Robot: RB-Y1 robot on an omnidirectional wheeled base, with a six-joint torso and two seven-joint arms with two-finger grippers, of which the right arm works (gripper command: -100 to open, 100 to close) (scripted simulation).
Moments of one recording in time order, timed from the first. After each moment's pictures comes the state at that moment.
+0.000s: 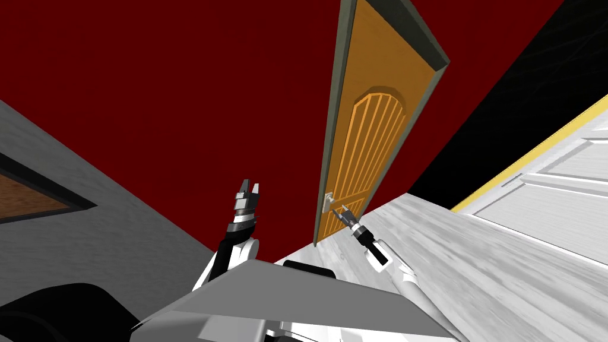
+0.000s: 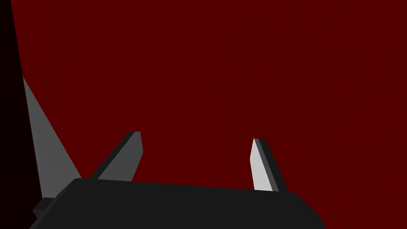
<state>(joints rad) -0.03 -0.42 0.17 -1.18 0.48 -0.62 0.71</state>
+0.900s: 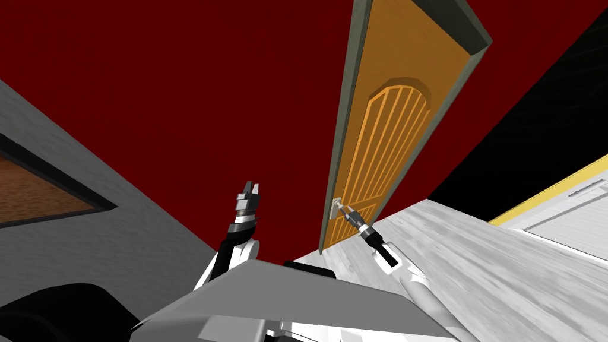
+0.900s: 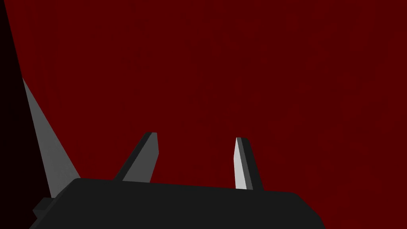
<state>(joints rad) -0.06 -0.45 0.09 -1.07 0.46 -0.70 0.71</state>
